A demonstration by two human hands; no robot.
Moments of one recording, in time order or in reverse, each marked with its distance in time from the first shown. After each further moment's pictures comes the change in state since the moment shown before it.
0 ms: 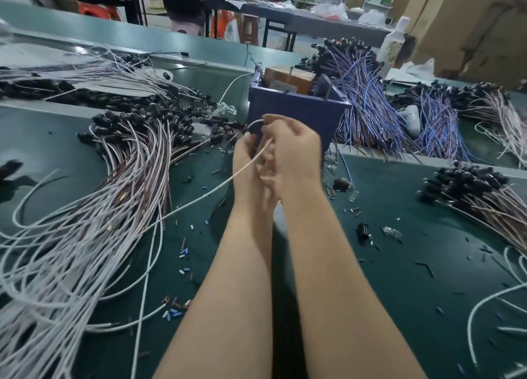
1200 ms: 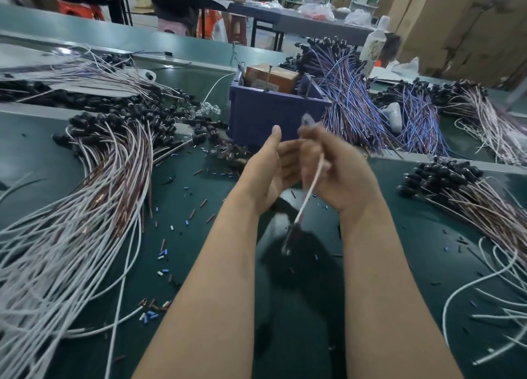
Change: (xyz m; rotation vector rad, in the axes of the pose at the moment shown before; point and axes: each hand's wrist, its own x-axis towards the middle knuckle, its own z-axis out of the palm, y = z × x) left_hand -0.004 -0.022 0.012 0.705 -0.240 -0.206; right_hand 0.017 -0.017 -0.094 0.386 -0.461 0.249
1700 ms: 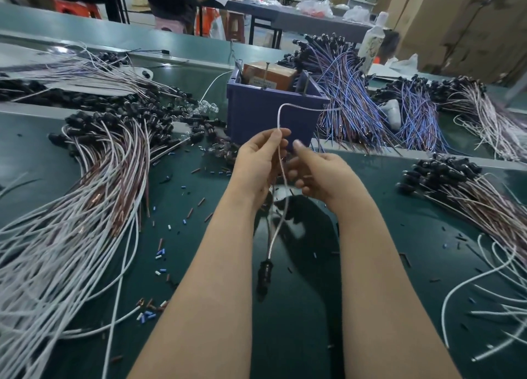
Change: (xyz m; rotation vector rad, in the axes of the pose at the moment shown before) left_hand 0.006 -0.004 -0.009 0.061 0.184 0.256; right_hand 0.002 0.011 -0.009 -0.763 0.391 0.127
